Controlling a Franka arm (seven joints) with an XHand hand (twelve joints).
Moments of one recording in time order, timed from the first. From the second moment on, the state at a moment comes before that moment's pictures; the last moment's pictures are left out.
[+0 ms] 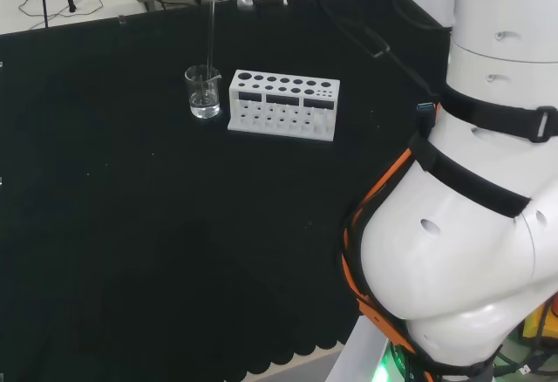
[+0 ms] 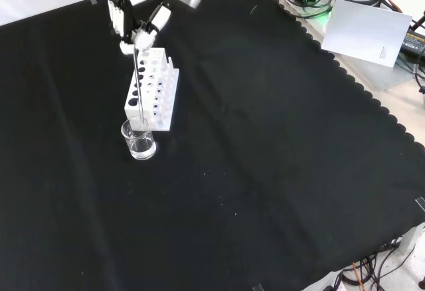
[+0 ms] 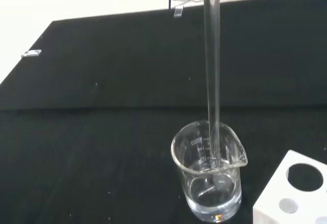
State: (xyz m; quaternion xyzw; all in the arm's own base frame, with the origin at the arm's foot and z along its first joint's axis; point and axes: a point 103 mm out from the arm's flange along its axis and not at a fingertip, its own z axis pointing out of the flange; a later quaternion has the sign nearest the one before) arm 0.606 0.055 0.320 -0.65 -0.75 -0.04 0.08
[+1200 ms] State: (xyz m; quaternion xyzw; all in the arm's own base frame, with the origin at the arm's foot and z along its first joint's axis) arm 0.584 -0.039 0.374 -0.71 -0.70 -0.07 0.05
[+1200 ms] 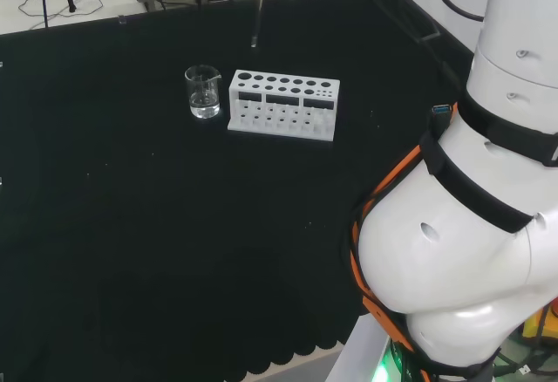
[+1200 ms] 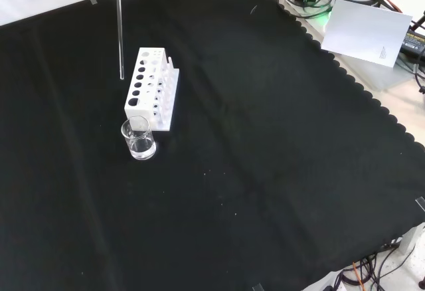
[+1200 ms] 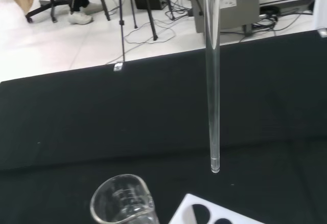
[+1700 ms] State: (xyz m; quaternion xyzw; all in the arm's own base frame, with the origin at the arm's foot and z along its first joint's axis) arm 0.580 -0.056 0.366 -0.72 -0.69 -0.07 0.05
